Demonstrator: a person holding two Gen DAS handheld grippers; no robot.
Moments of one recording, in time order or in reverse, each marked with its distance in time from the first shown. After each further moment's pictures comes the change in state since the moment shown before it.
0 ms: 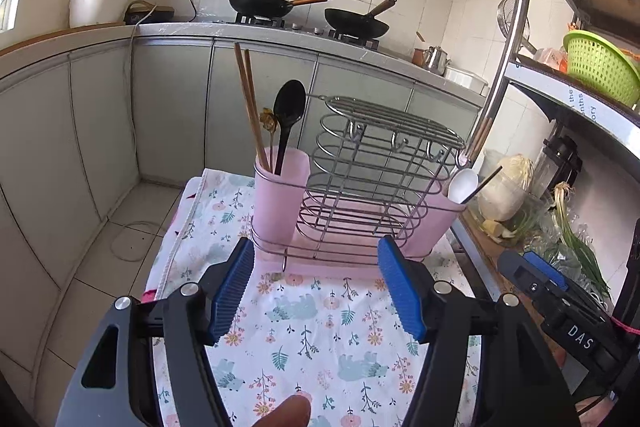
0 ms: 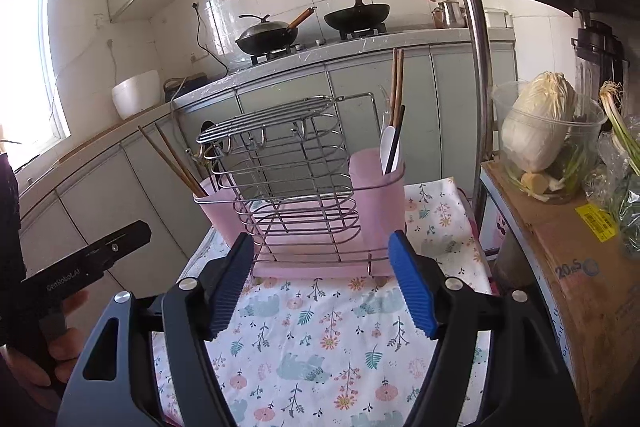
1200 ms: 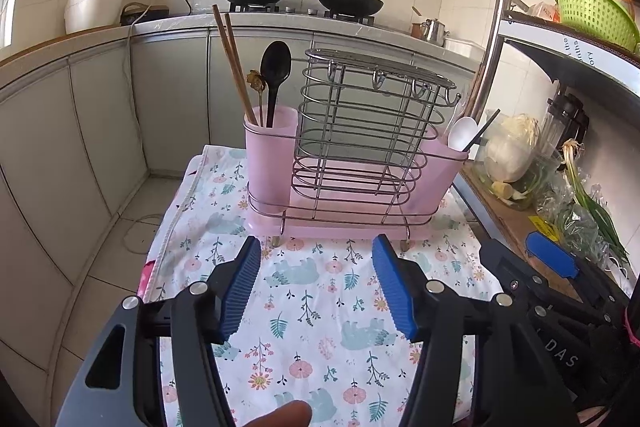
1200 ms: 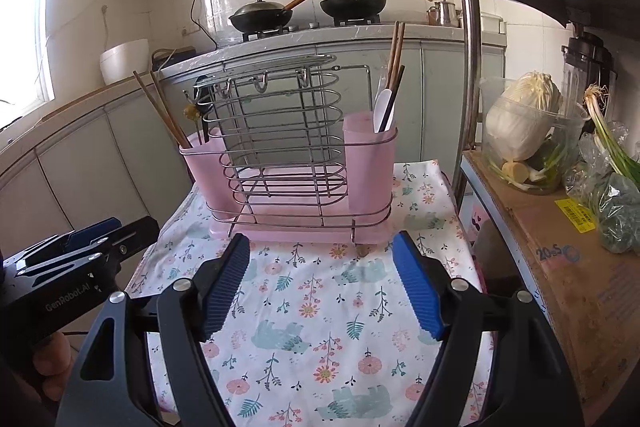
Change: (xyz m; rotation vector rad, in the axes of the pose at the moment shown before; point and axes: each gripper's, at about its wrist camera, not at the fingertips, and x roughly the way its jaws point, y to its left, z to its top) left arm 0.006 -0.022 -0.032 0.068 0.048 0.056; right arm 0.000 0.015 -0.031 -0.083 0.030 -0.101
